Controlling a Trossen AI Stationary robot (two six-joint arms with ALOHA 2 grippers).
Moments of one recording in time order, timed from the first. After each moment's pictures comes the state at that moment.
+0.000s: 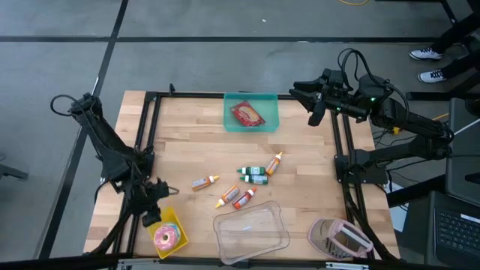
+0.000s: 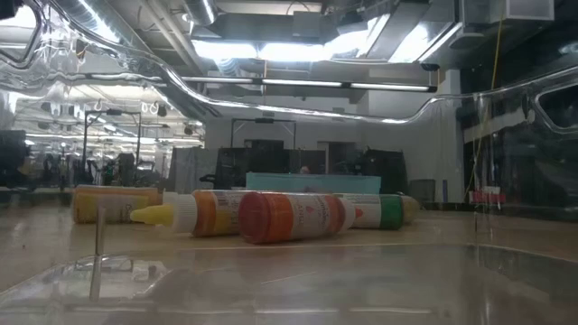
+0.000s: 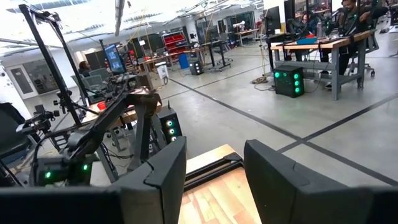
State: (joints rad) left arm -0.91 1.00 0.71 -0.69 0.01 -1.48; right arm -0.15 1.01 1.30 -0.27 0.17 0.24
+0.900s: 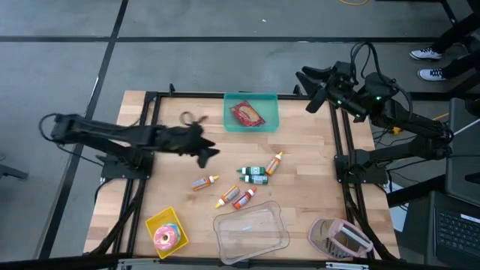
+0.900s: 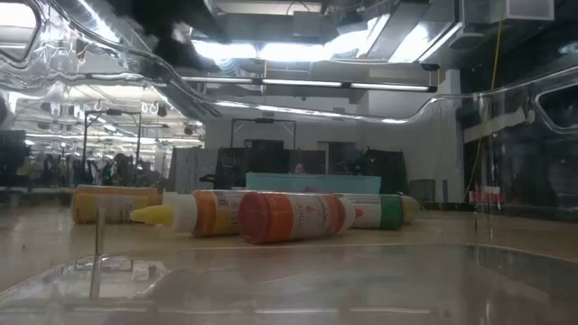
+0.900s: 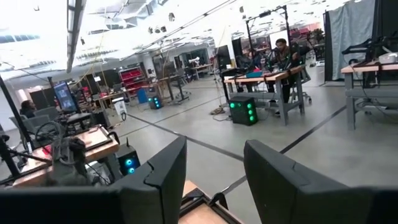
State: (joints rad) left arm -0.03 1.08 0.79 -0.27 -0.21 -0.71; right arm -0.15 1.02 1.30 -0.15 0.40 0.21
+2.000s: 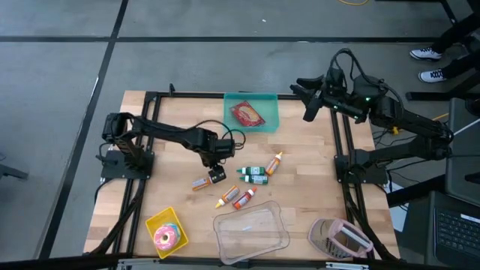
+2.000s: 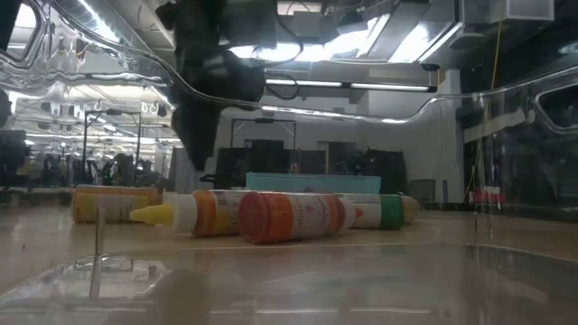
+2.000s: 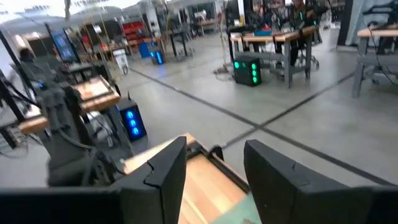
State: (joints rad) left arm 0.01 1.71 1.18 -0.85 0.12 -0.46; right arm -0.16 1.02 1.30 -0.36 0.31 0.22
